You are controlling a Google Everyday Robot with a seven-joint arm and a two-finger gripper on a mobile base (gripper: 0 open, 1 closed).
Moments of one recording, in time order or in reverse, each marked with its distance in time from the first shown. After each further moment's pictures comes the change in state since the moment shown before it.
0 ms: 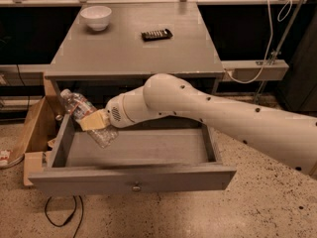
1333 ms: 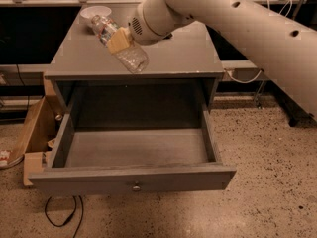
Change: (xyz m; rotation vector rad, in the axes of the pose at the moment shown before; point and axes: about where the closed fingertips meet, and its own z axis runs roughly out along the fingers) arm -0.159 -0.063 -0.144 0.345 0.016 -0.087
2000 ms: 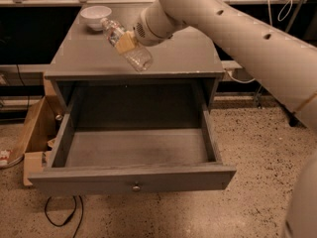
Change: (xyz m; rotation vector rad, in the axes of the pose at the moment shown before) arm 0.000 -0.047 0.037 0.056 0.015 0.000
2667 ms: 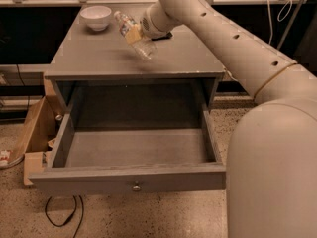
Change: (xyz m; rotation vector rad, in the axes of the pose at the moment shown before) arm -0.028 -0.088 0.055 0.093 -0.035 0.053
